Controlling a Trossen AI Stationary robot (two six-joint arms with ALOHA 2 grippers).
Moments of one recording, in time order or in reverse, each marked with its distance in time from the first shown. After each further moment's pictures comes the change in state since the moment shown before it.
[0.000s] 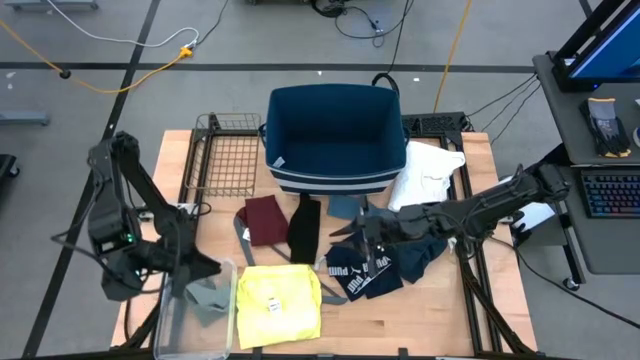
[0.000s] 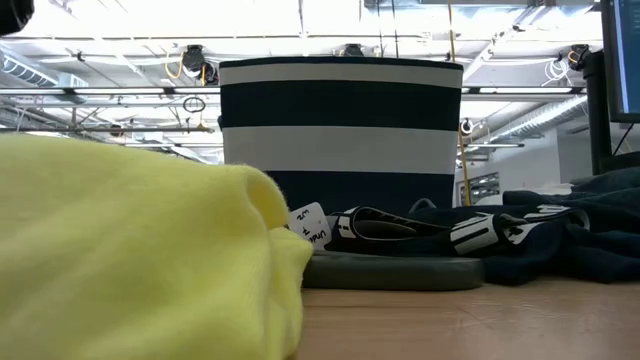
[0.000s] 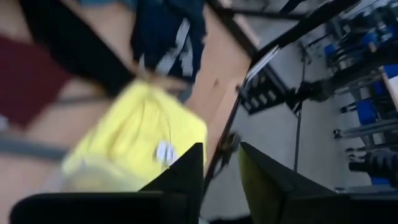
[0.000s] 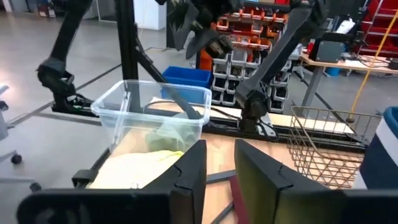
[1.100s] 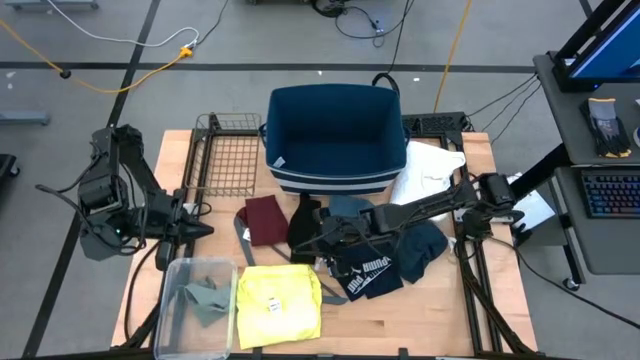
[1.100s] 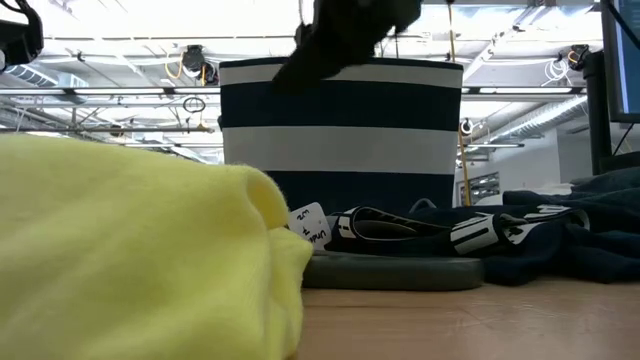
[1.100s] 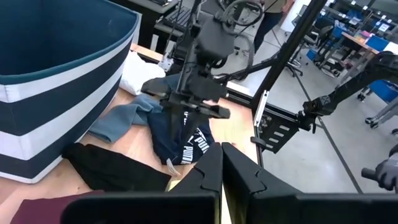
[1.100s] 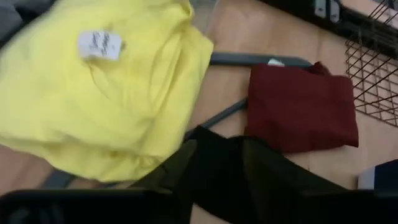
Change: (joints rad) left arm 0.000 -0.213 0.000 0.017 -0.222 0.634; right arm -0.116 0.465 0.380 -0.505 -0.160 -0.207
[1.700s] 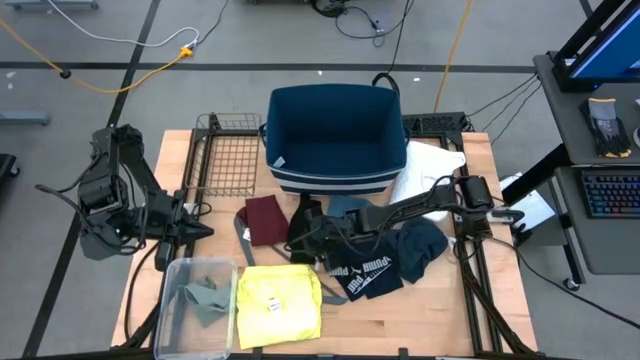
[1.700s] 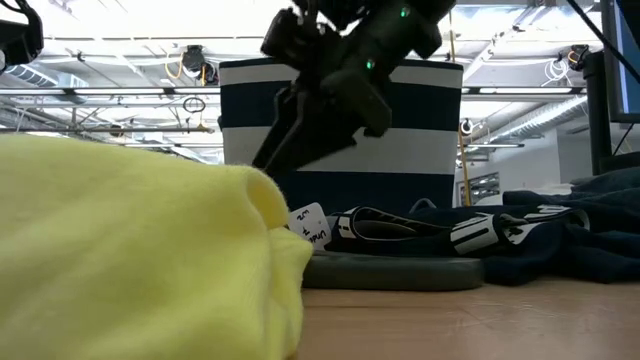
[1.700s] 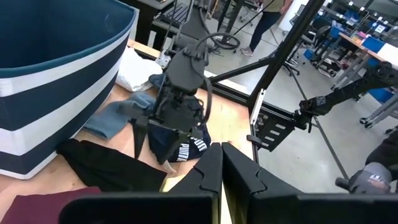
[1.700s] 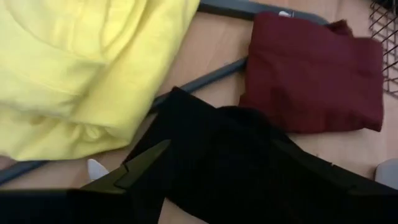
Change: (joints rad) left arm 0.000 0.000 0.000 0.006 0.014 -0.018; right arm -0.055 0.154 -0.002 0.075 0.006 -0.101
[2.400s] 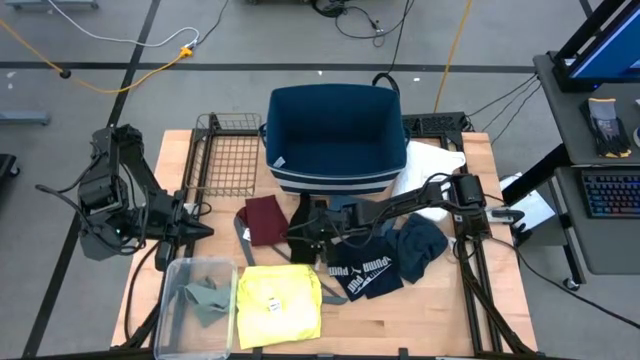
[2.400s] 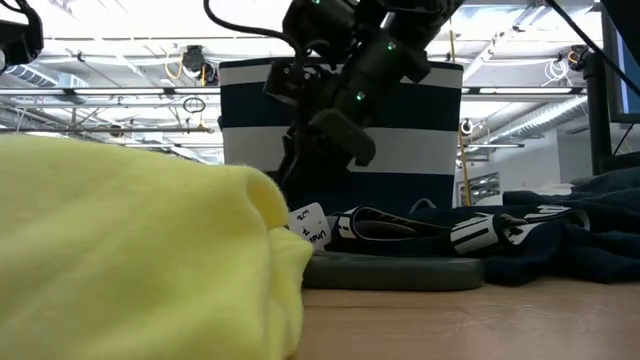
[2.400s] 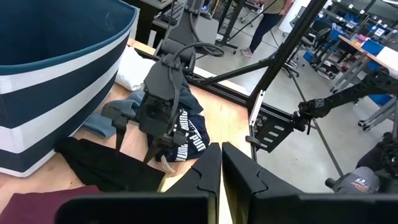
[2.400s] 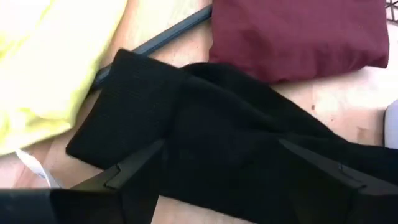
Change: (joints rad) left arm 0.000 0.000 0.000 0.001 0.000 -0.014; right arm -0.057 0.048 0.001 -0.033 0.024 0.126
